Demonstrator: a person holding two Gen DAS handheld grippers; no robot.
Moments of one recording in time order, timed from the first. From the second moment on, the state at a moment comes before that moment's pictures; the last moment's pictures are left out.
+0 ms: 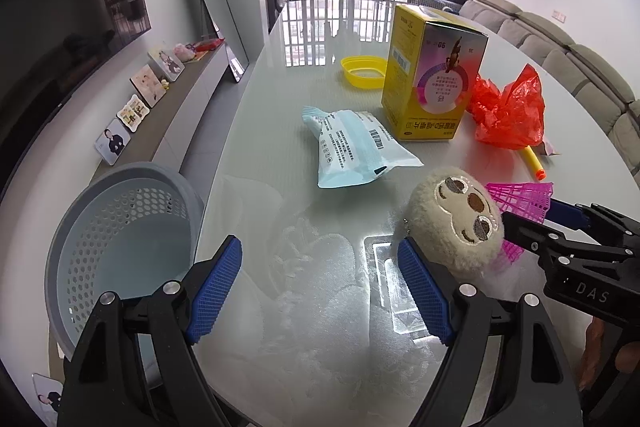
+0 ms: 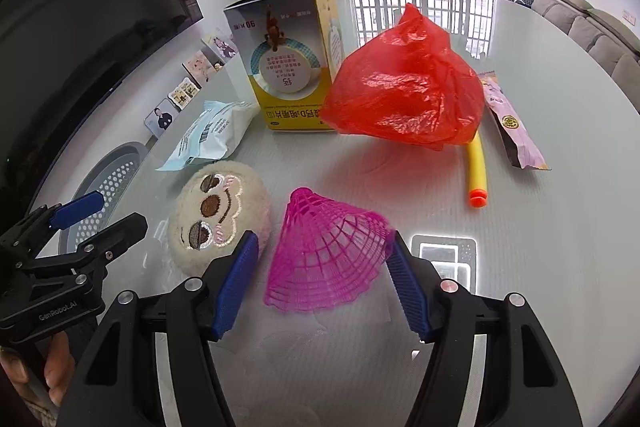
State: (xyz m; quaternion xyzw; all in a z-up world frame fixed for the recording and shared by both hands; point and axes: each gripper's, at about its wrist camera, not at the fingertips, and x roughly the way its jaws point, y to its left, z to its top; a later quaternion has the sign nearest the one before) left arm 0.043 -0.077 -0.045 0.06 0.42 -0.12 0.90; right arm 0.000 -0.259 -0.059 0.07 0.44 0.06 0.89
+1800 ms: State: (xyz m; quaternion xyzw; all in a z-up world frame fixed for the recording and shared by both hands) left arm 0.047 -0.165 -0.055 0.10 0.39 -0.16 0.90; right arm -0.078 -0.306 -0.035 0.10 0.39 -0.01 0.92
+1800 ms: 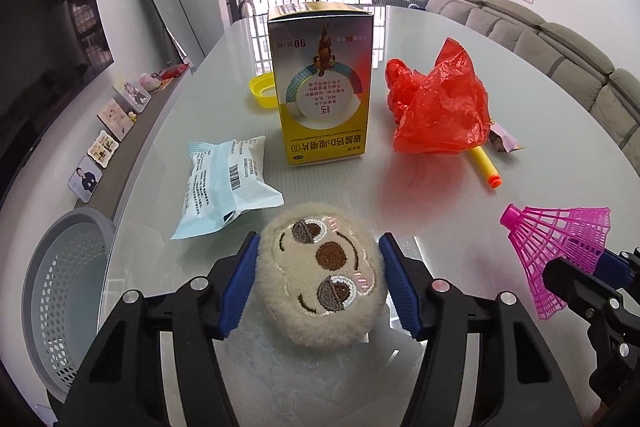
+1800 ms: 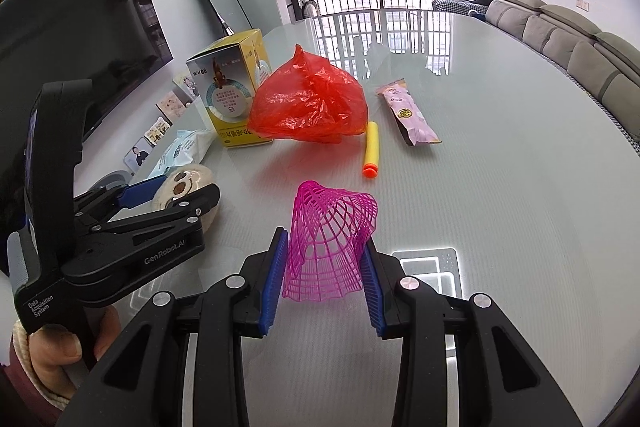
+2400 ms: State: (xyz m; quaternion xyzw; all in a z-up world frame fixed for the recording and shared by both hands) left arm 0.005 -0.077 -0.019 0.06 0.35 -0.15 0.92; right arm -0.082 -0.238 -0.021 0.08 0.37 0.02 0.92
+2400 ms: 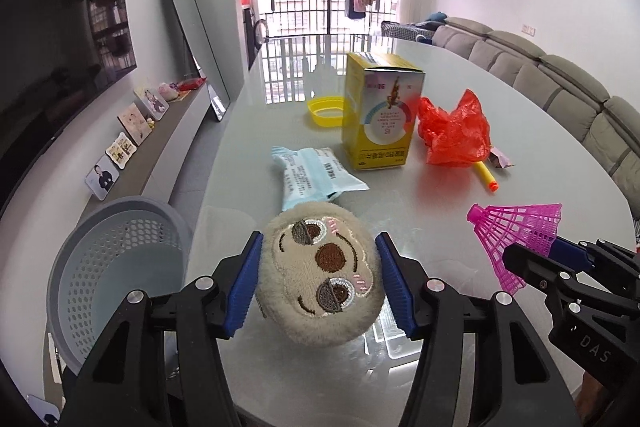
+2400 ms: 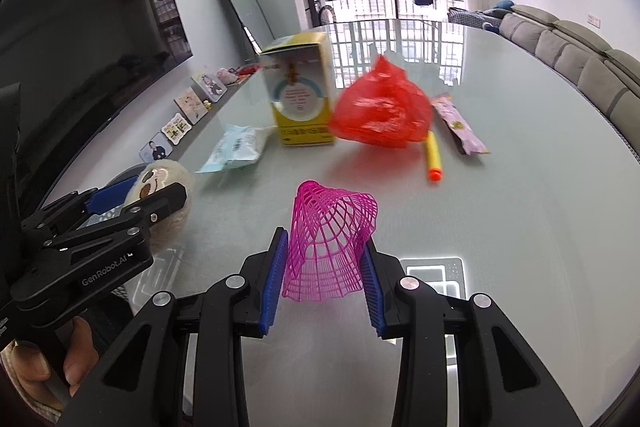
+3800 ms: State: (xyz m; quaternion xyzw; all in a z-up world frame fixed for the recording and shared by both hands) left arm 0.052 0.157 -0.072 -0.01 0.40 0.04 0.91; right arm 0.036 0.019 -0.040 -0.04 0.41 0.22 0.88
